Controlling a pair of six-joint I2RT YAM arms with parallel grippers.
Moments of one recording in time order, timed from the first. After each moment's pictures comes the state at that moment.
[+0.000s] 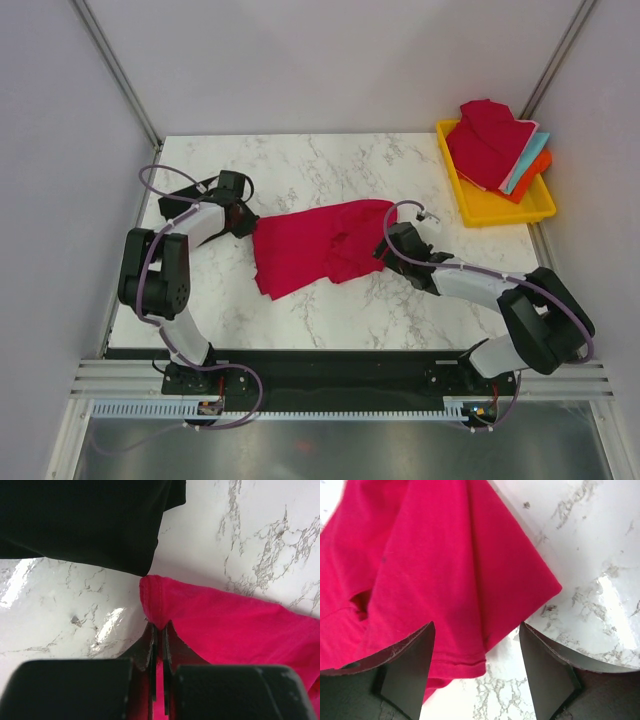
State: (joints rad) left arm -0.18 1.76 1.10 -0.38 -0.12 -0.84; right arm 0.58 1.44 0.64 0.00 0.39 1.00
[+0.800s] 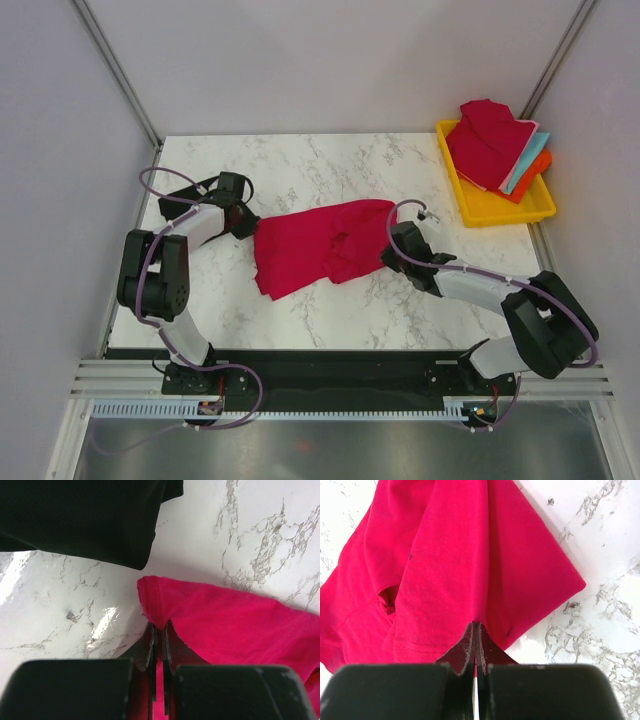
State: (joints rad) left arm -0.18 1.75 1.09 -0.36 -0.10 -0.86; right arm 0.59 1.42 0.63 0.04 0.34 1.04
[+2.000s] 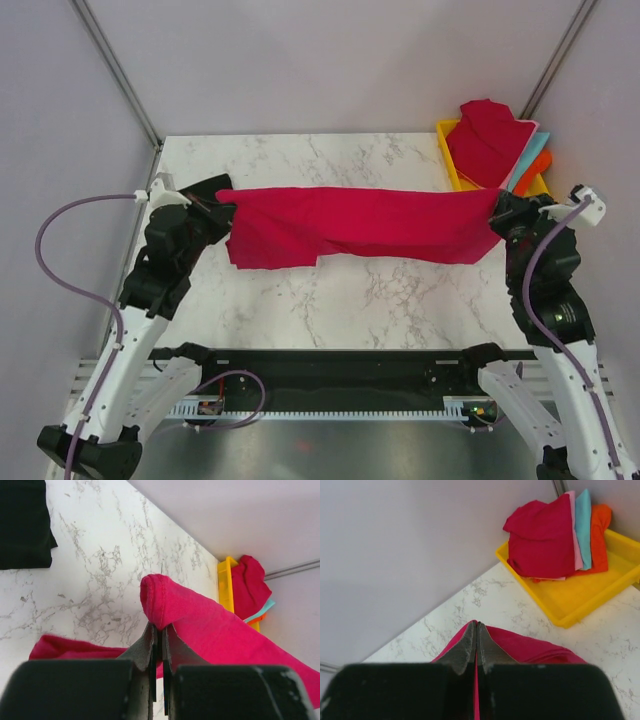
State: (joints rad) left arm -0.29 0.80 0.91 -0.39 -0.16 -0.86; right arm 0.22 0.67 0.99 -0.39 0.50 0.63
